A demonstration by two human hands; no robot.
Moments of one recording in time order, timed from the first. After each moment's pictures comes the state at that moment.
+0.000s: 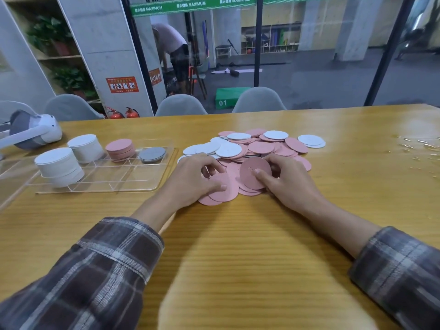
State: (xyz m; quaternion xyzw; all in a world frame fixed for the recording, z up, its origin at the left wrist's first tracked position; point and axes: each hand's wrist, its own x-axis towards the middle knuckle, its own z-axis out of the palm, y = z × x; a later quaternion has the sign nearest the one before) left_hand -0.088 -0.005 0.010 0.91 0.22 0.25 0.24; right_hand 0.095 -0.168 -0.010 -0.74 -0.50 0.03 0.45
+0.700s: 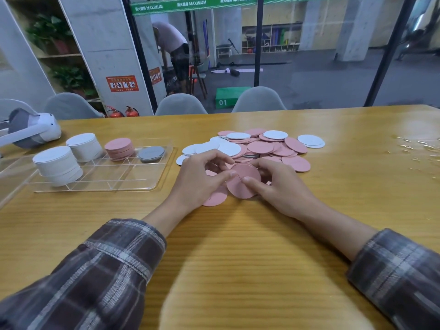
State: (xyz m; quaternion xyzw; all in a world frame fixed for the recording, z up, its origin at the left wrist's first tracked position) left_hand -0.075 -0.024 0.002 0.85 0.17 0.36 0.35; right_hand 0.083 -0.168 -0.010 -0.70 -0.56 0.07 0.44
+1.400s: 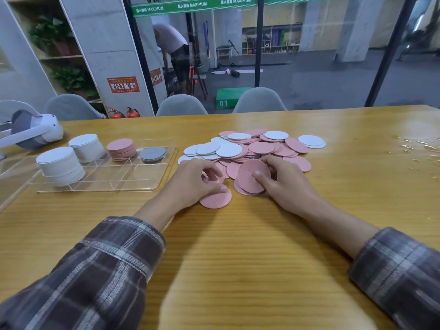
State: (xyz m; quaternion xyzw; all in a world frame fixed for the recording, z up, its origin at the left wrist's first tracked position) left_hand -0.089 -0.009 0.008 0.91 0.24 0.22 0.26; right_hand 0.091 -0.168 -0.010 -0.73 -0.52 0.04 0.43
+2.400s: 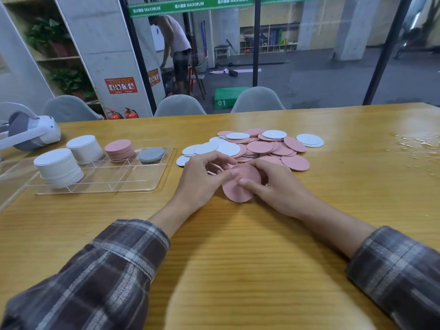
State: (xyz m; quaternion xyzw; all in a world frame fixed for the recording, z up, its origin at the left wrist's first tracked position) left_hand -0.070 -0.024 -0.004 0.82 0.17 0.36 0.42; right_hand 0.080 -0.169 -0.009 -0.71 -0.57 0.08 0.41
